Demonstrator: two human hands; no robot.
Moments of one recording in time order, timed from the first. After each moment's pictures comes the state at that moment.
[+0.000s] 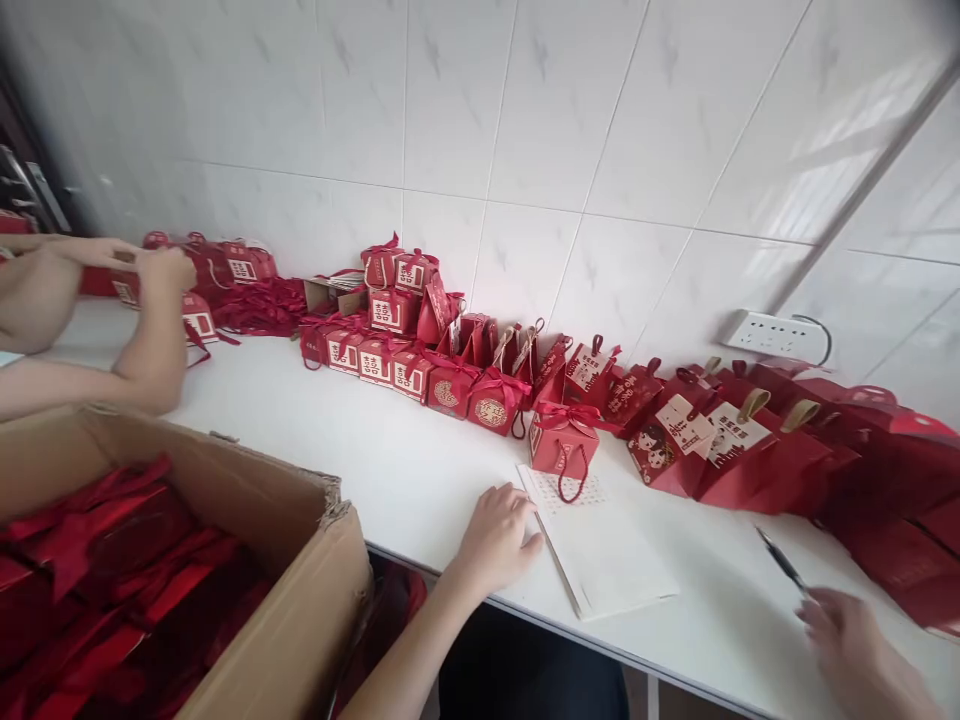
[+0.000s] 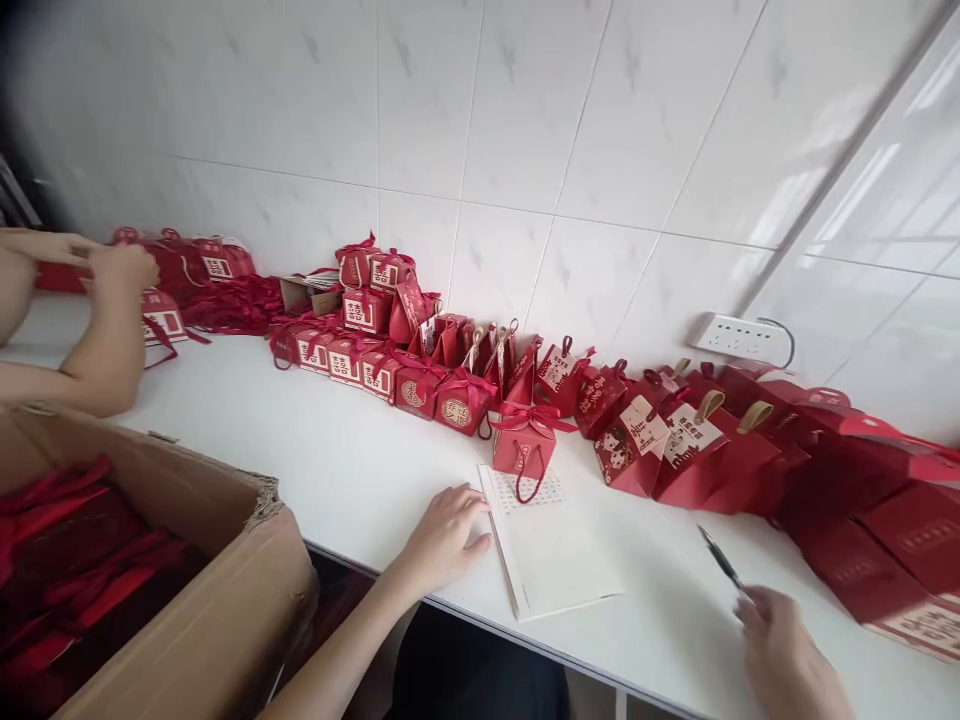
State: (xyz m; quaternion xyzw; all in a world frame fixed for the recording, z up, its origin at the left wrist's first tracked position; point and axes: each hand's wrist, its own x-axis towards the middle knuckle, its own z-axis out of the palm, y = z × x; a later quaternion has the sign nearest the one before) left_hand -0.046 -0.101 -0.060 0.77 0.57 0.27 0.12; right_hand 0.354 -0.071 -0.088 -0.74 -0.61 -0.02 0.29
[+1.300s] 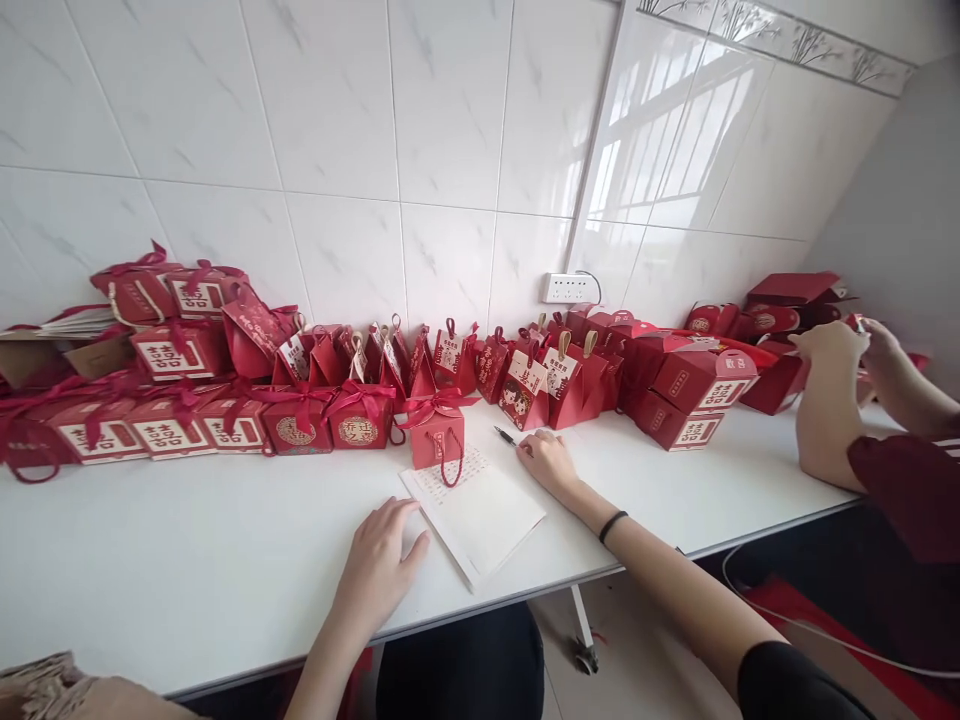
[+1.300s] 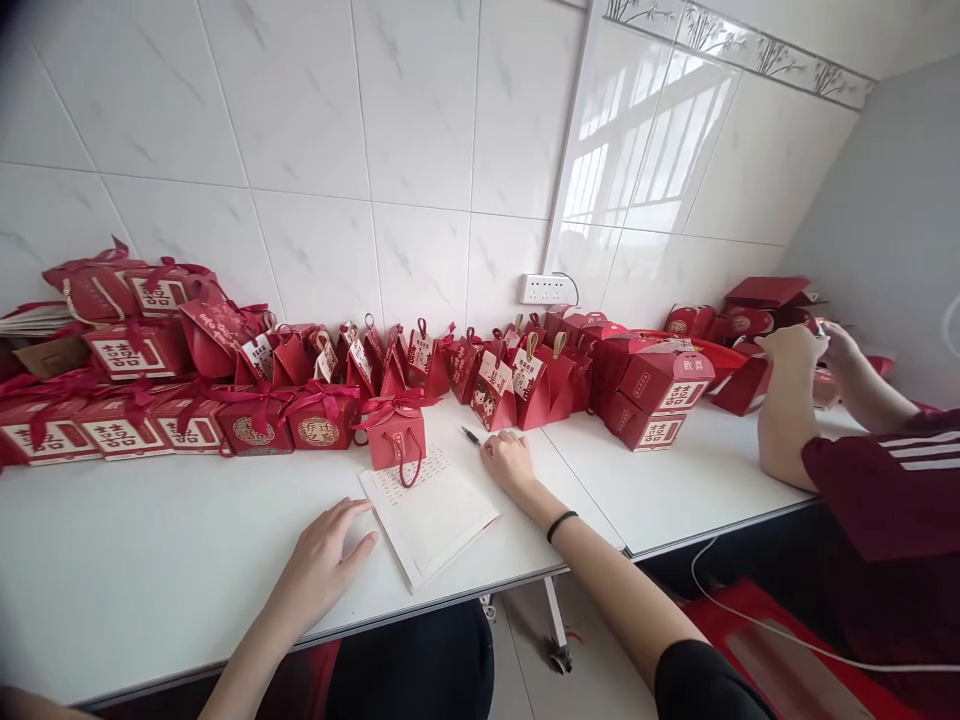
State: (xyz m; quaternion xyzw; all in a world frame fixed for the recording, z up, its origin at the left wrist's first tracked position) left_hand -0.056 -0.079 -0.075 0.77 0.56 0.29 0.08; right_hand 0.224 0.006 -0.058 -0.68 -0.71 -0.04 0.20
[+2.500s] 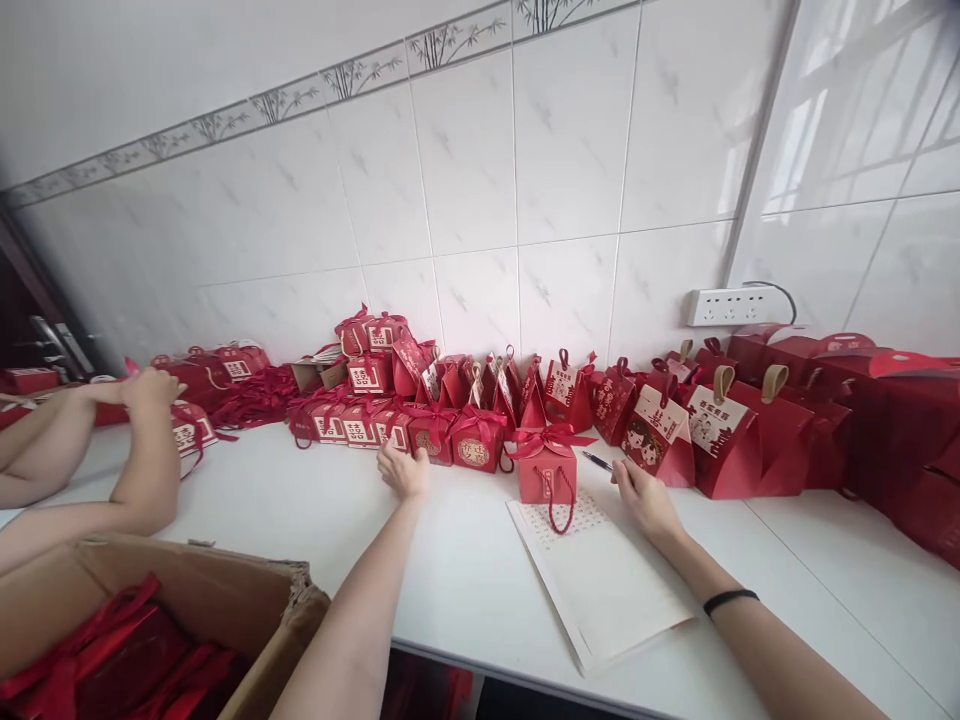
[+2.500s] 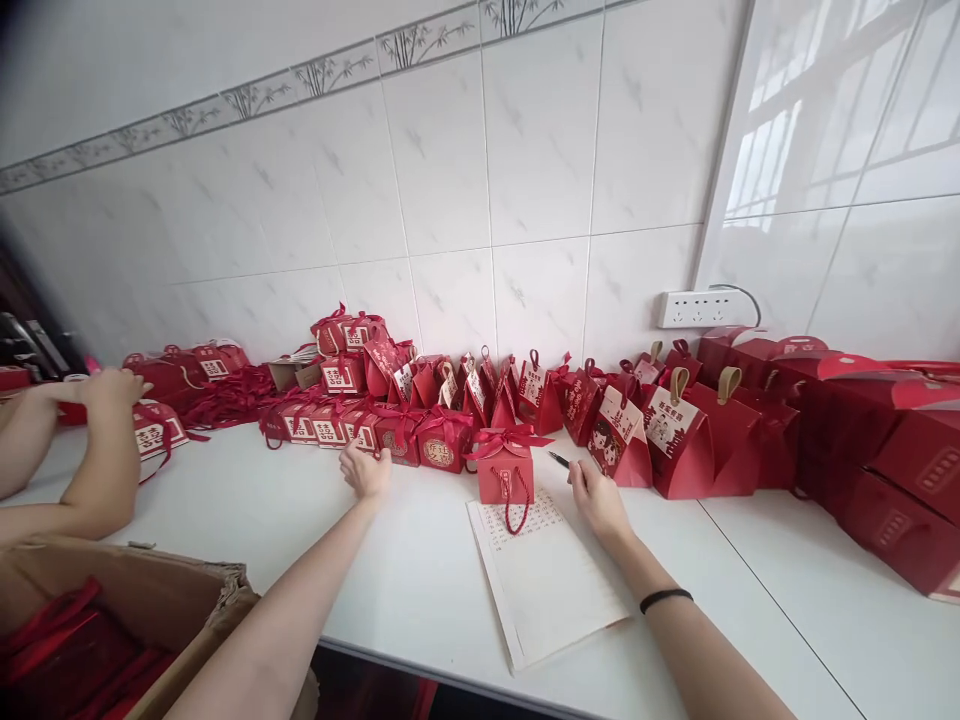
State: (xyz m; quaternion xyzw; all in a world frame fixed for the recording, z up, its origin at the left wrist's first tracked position) left_hand -0.147 0.026 -0.026 0.30 0.75 0.59 0.00; right_hand 0.191 0.043 -0.058 -0.54 -0.71 0.12 0.44
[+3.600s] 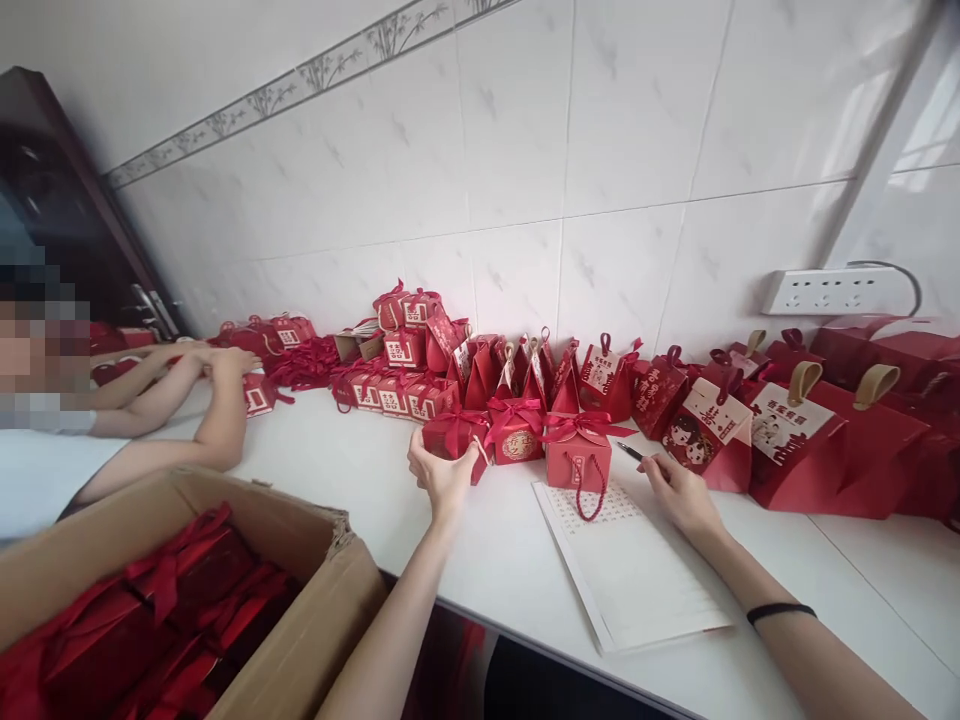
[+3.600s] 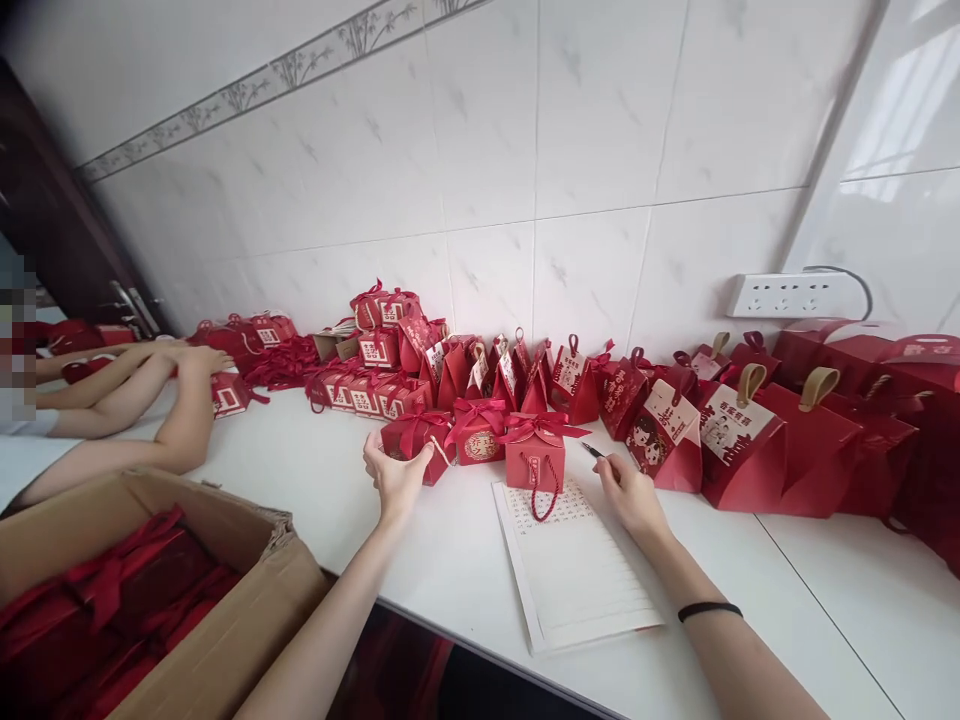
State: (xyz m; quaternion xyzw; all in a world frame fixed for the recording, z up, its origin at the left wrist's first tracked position) left_hand -0.092 -0.042 -0.019 0.27 0.74 0.61 0.01; right_hand 0.191 0.044 -0.052 -0.55 -0.70 0.18 0.42
